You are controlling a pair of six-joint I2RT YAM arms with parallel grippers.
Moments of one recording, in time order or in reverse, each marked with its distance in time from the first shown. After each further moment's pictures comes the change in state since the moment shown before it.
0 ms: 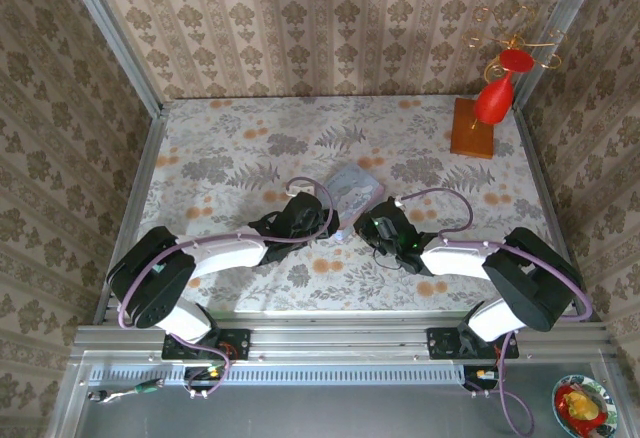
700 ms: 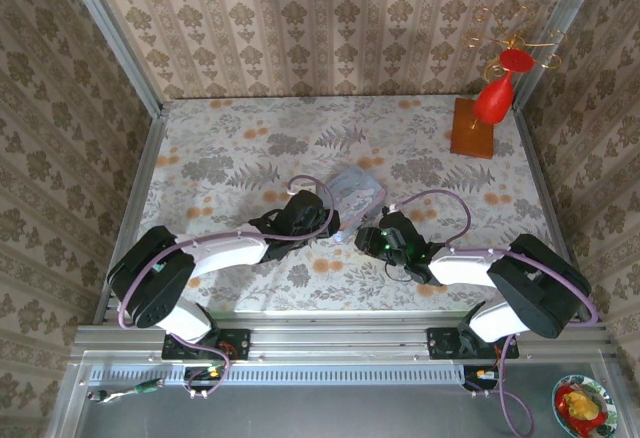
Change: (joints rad) left arm 0.000 0.003 0.030 -0.052 0.021 0.000; right arm -0.006 -0.047 -0.120 0.049 -0.124 -0.317
